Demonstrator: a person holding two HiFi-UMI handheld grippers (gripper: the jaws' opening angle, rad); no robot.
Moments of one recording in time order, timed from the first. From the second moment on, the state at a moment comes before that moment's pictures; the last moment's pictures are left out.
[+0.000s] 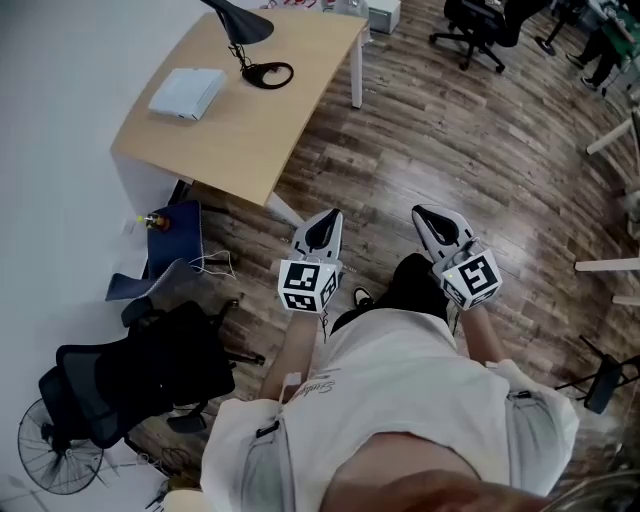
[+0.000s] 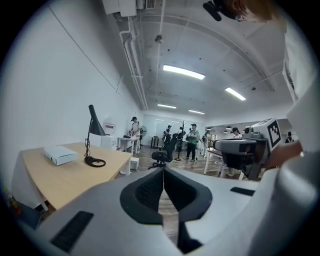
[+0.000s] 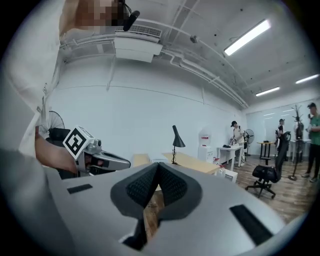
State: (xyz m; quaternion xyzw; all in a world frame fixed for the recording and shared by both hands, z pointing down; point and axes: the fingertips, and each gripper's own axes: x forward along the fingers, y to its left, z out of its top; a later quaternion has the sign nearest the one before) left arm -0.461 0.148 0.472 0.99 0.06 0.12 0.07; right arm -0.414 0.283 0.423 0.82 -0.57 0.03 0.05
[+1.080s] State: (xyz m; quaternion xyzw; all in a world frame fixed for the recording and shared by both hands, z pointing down) left arm -0.232 0.109 0.478 0.98 0.02 0.18 0.05; right arm -0.149 0.246 0.457 0.81 -0.59 0.06 0.00
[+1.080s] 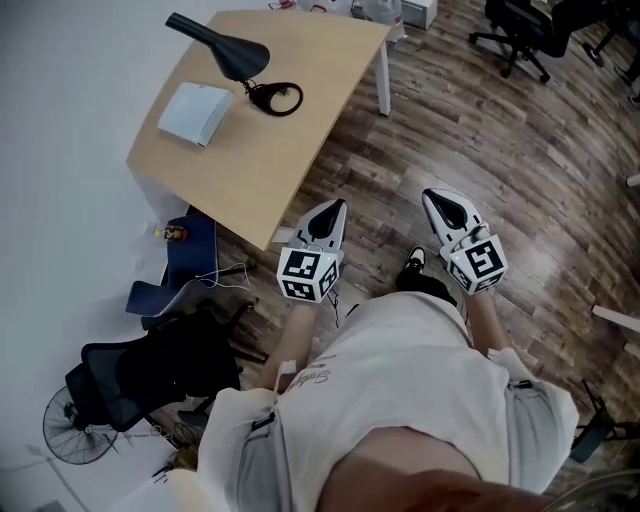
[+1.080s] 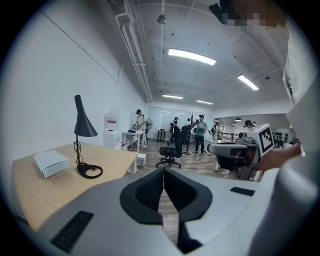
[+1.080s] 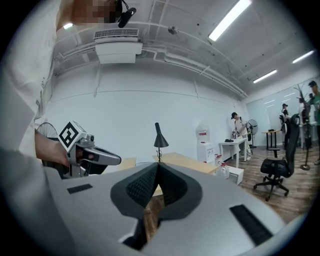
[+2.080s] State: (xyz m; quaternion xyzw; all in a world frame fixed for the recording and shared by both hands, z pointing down) left arm -0.082 0.055 0.520 0.97 -0.06 0.21 0.09; right arm 0.016 0.196 0.497 0.76 -0.64 0.10 0.01
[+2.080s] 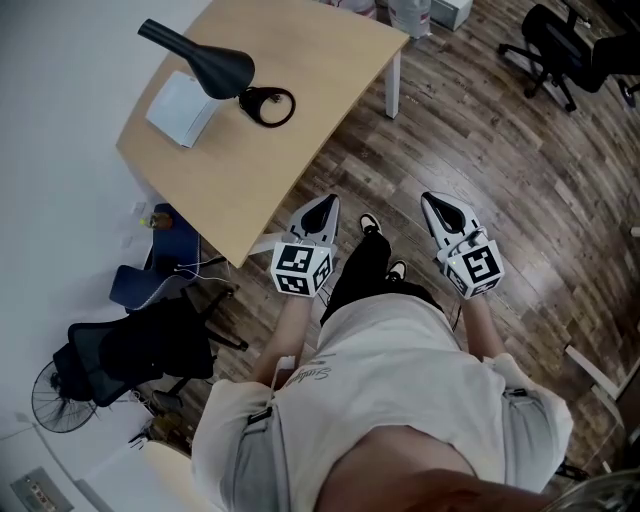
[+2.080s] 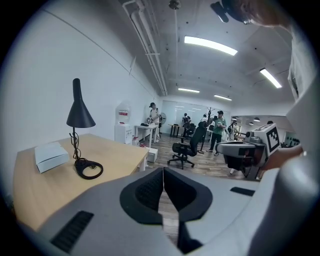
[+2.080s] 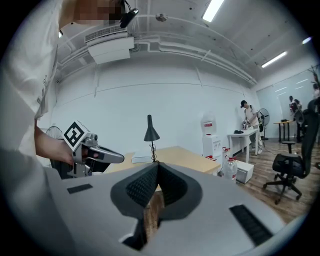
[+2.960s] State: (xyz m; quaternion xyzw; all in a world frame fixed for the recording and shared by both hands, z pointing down) left arm 0.027 -0.113 0.512 0.98 -0.10 0.15 0.08; right arm 0.125 0.019 0.450 0.74 -0.67 0.05 0.05
